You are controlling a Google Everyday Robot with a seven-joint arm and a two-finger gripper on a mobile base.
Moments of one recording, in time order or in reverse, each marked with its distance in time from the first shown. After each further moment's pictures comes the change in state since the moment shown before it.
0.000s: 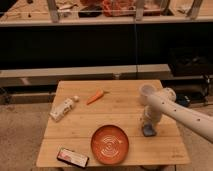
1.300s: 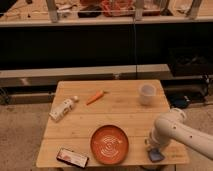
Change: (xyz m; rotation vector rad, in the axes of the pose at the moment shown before) arm -0.127 0.047 -0.009 -0.018 -0.070 -0.038
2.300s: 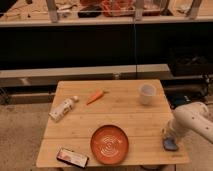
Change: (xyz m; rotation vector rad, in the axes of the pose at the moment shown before) arm 0.087 0.077 -0.007 0.000 0.073 0.254
